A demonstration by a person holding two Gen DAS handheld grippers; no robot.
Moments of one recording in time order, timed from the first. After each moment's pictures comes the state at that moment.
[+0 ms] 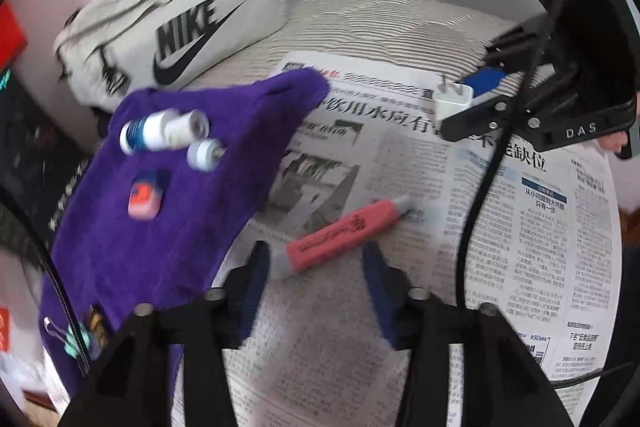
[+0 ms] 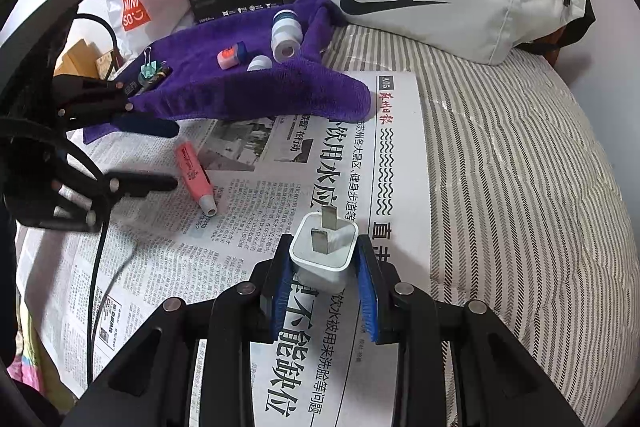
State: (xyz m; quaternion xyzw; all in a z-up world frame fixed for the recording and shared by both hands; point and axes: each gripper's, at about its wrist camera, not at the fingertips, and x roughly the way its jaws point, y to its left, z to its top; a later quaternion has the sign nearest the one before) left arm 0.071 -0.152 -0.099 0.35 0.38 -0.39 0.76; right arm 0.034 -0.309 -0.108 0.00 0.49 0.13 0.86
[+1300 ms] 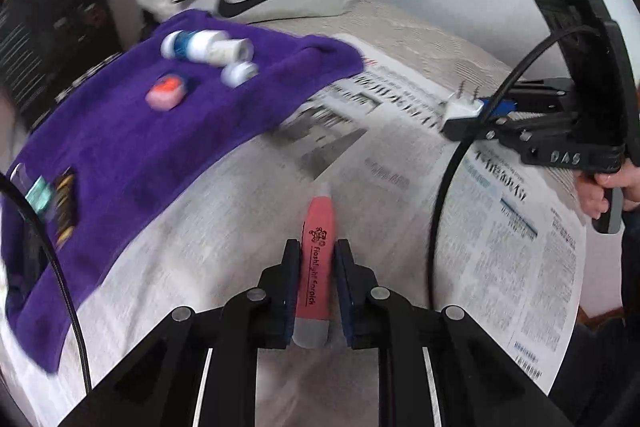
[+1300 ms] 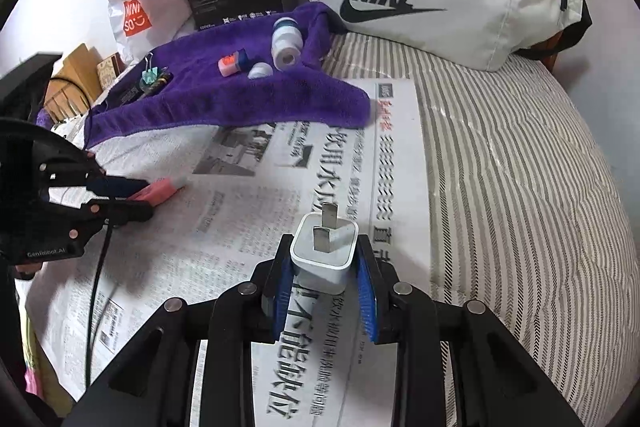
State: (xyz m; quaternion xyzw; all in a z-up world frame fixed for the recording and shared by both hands) left arm 0.045 -0.089 -0.105 0.17 0.46 -0.33 0.81; right arm 0.032 -0.303 -0.099 0.00 0.47 0.13 0.87
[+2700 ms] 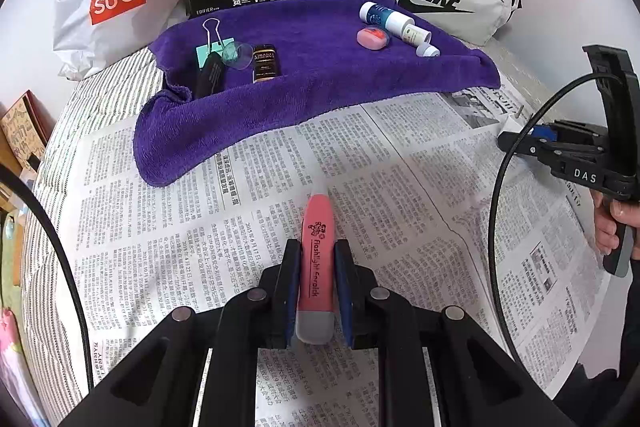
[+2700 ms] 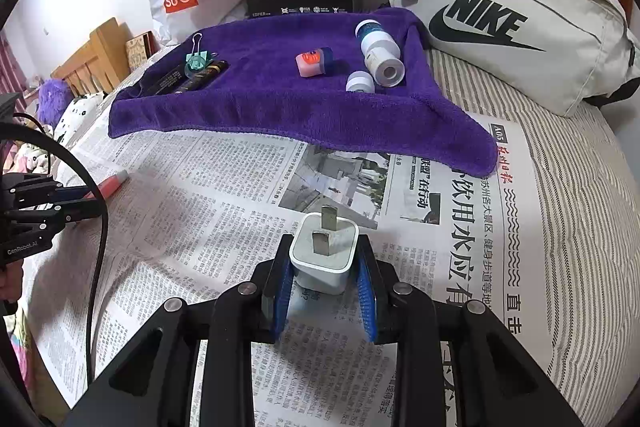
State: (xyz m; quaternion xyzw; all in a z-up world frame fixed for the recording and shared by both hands) left arm 0.016 0.036 -0.104 0.06 0.48 -0.15 0.86; right arm 0.051 -0.229 -0.108 -0.03 0.47 0.18 0.87
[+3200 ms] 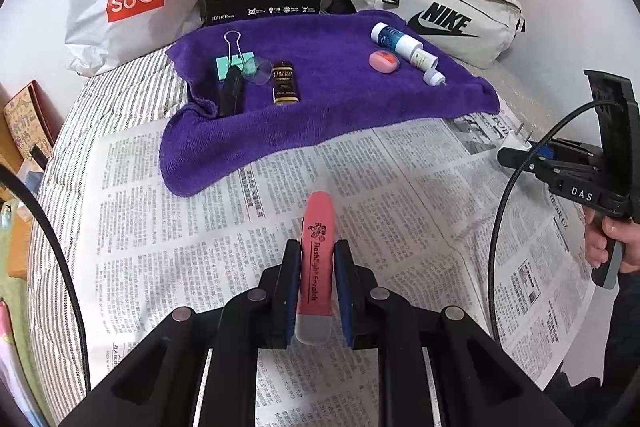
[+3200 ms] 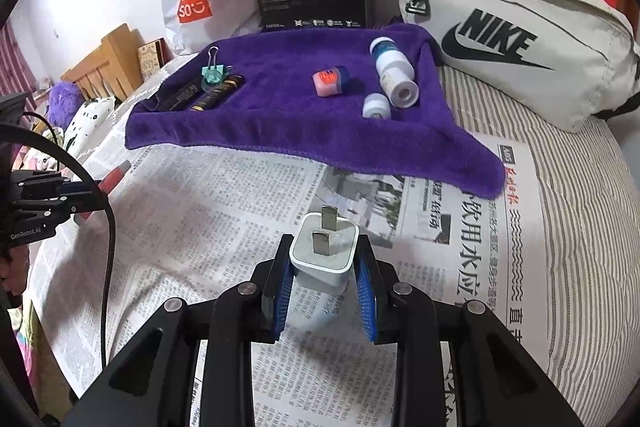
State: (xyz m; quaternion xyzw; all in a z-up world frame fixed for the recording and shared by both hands) left arm 0.020 0.054 -0.084 0.03 0.47 -0.15 0.87; right arm 0.054 -0.222 -0.091 -0.03 0.45 0.20 0.87
